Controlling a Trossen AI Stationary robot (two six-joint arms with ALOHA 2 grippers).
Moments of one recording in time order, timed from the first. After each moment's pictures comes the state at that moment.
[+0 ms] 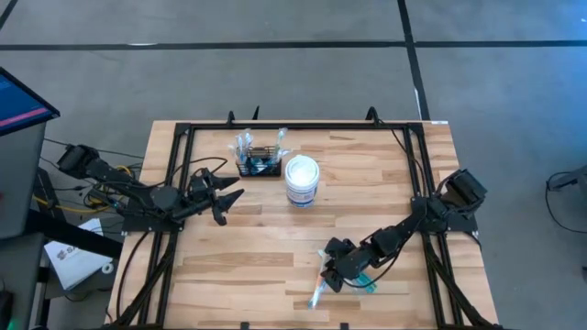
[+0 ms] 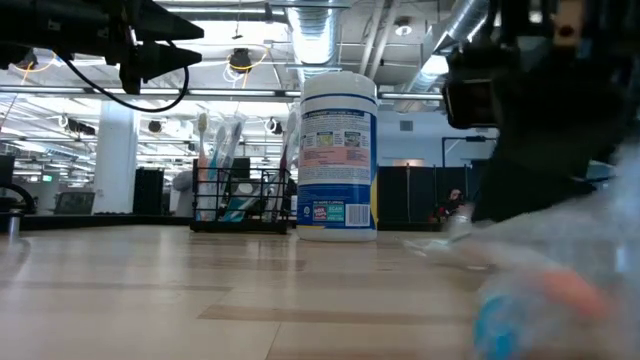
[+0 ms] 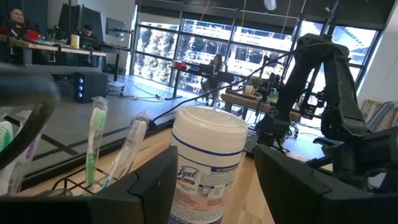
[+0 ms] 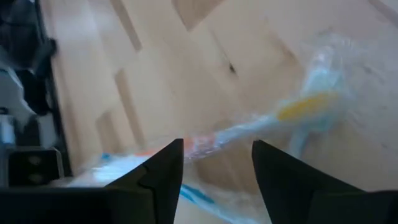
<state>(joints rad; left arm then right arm) -0.39 0.76 0.17 0.73 -0.82 -0.14 0.56 1.80 0.82 0.12 0.20 1.13</state>
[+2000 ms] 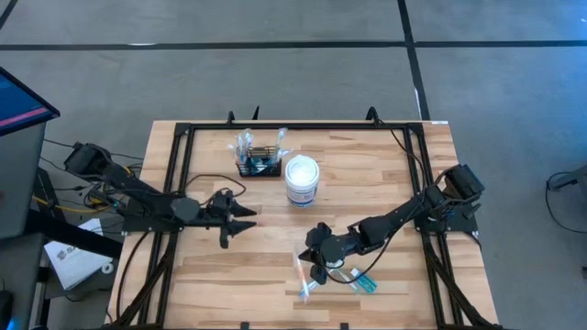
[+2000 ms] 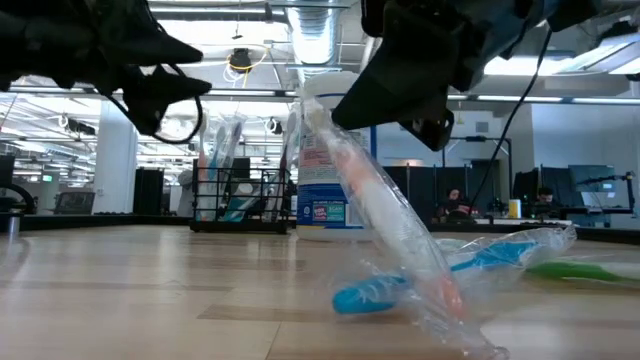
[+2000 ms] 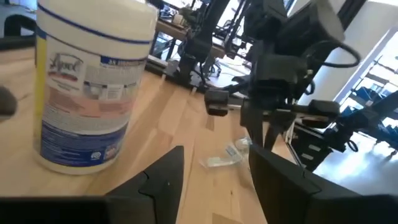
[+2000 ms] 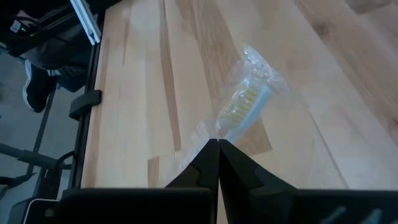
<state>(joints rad) -0.39 1.08 0.17 0.82 -0.43 -0.45 0.43 1.78 1.00 0.12 0.22 0.66</state>
